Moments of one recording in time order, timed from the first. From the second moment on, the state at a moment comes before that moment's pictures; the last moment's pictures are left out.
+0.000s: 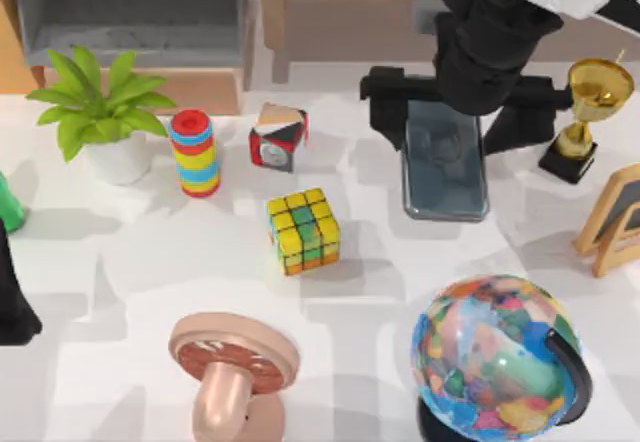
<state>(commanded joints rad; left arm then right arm) 0.00 0.00 0.00 0.00 0.00 0.00 0.50 2.08 1.82 -1.10 0.01 0.53</state>
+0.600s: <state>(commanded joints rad) 0.00 0.00 0.00 0.00 0.00 0.00 0.50 2.04 1.83 -1.04 0.01 0.53</state>
